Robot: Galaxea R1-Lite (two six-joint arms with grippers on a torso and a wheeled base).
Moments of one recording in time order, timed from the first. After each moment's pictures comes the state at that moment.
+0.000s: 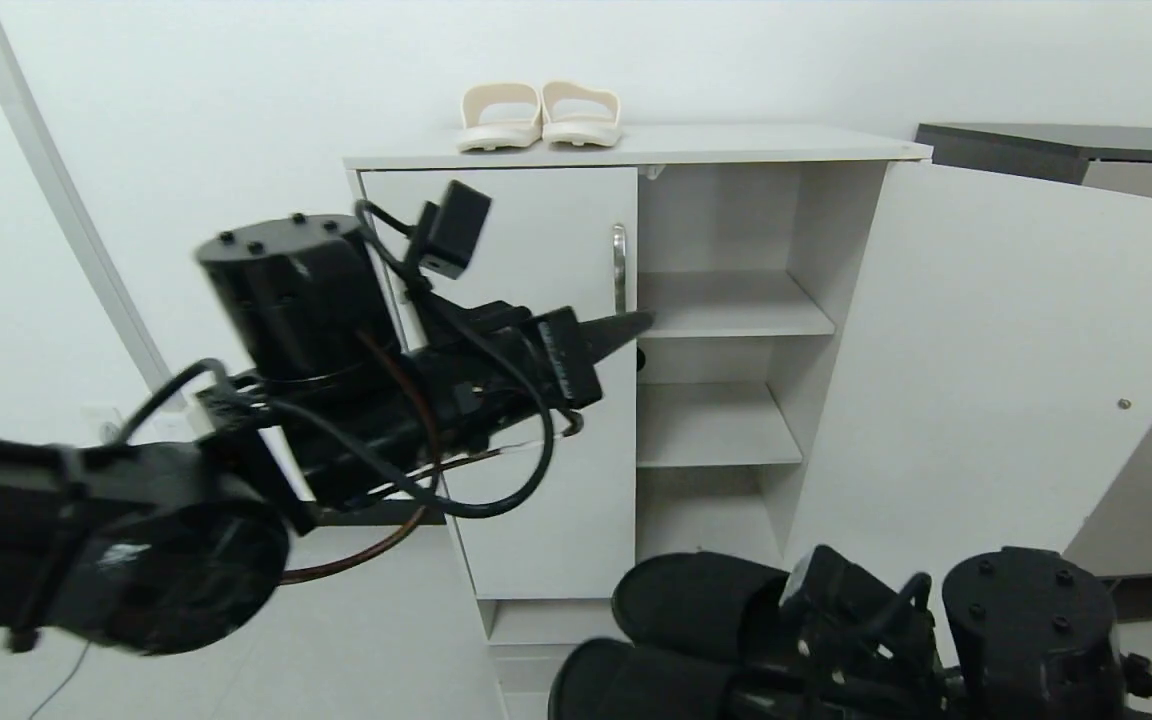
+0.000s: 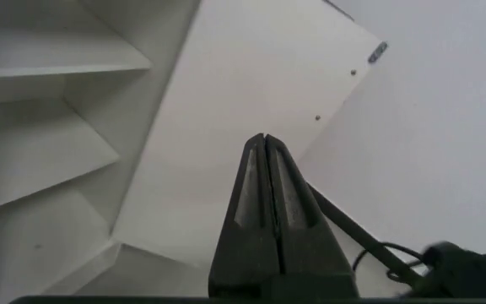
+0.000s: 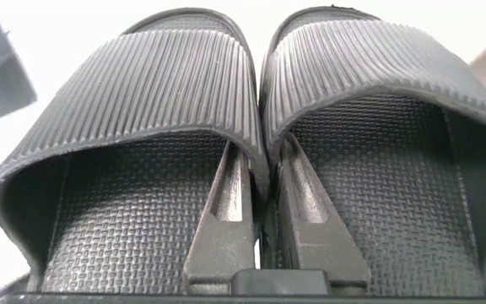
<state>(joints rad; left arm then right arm) -0.62 1.66 -0.89 -0.90 -0.31 -0.45 0.91 1.67 -0.40 -0.86 0.06 0.01</state>
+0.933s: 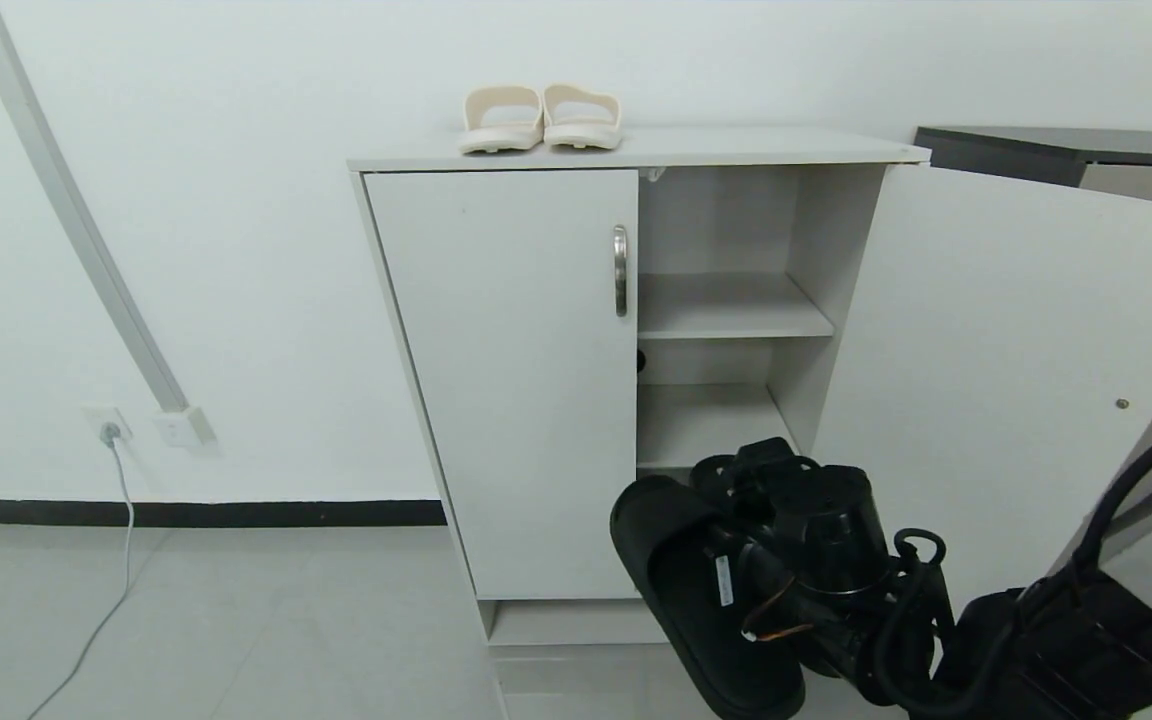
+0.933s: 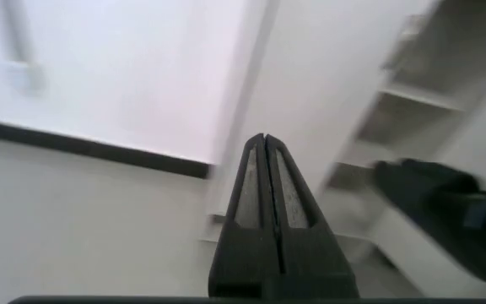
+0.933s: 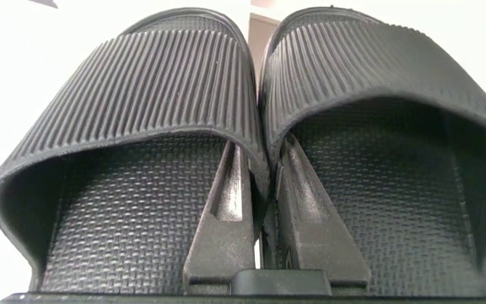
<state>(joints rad) -0.07 0.29 -0.40 0.17 0.17 -0.21 0.79 1.98 -0.72 -0.86 -0.43 0.18</state>
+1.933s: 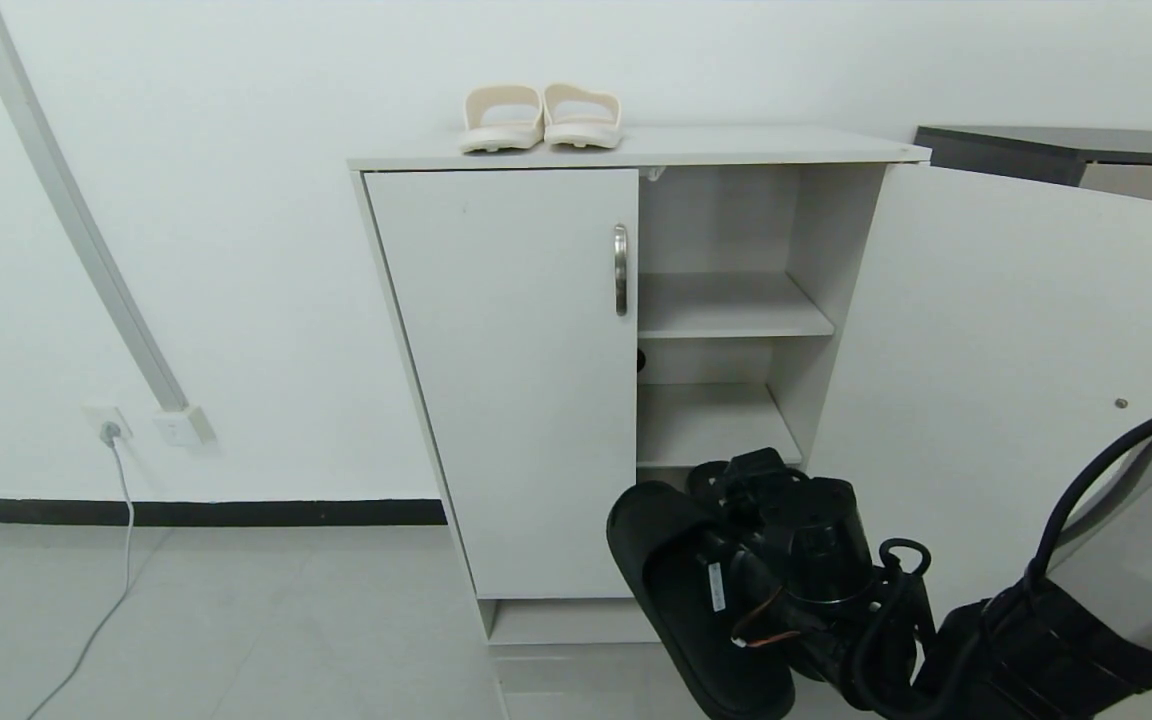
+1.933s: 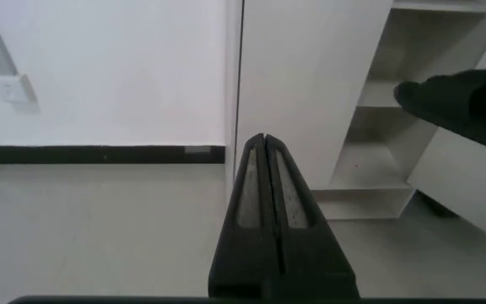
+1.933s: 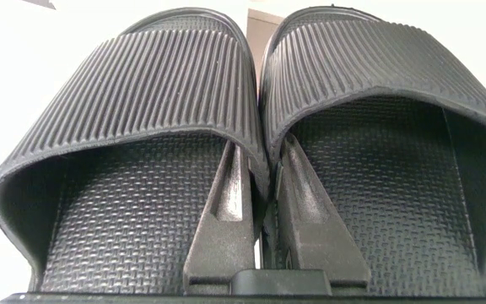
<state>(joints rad) 0.00 0.00 0.00 0.00 -0.01 -0.07 0.80 2.04 -0.71 -0.93 -0.43 0.17</state>
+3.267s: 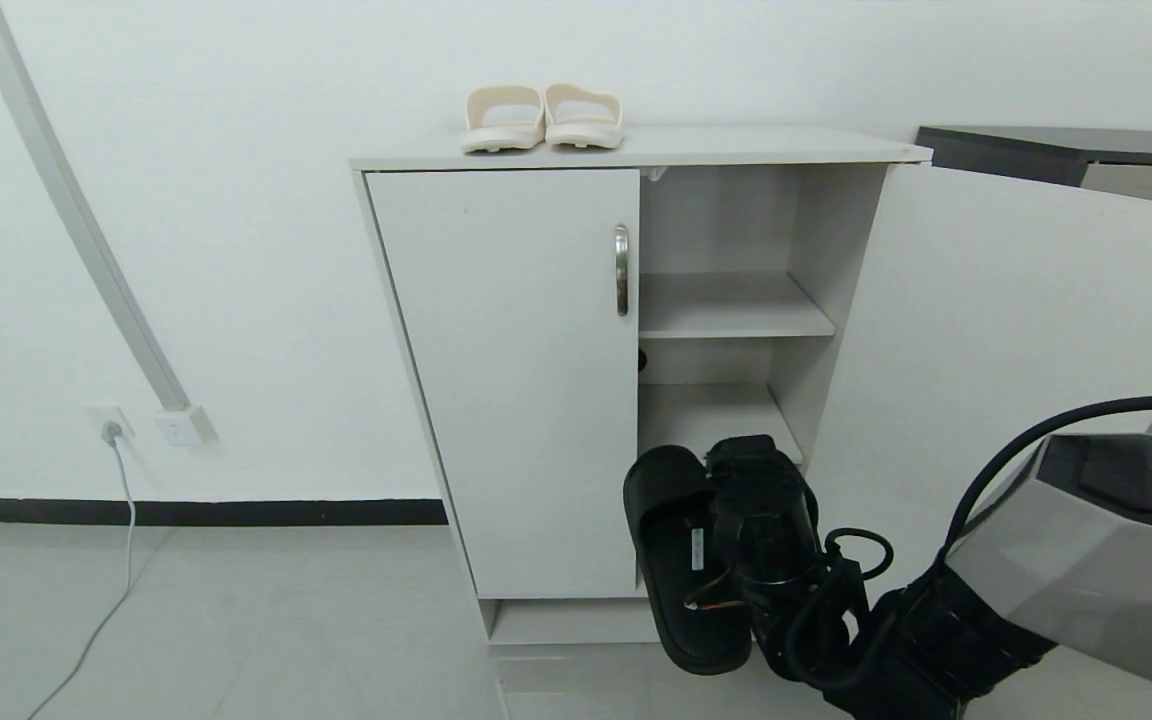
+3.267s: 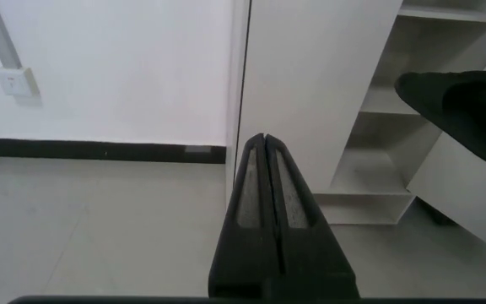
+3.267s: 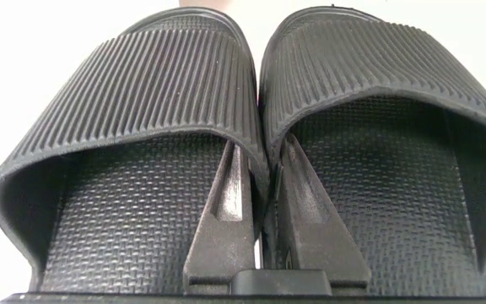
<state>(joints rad) 0.00 0.00 0.00 0.00 0.01 -0.08 0.80 2.16 -0.86 -0.96 -0.67 0.24</state>
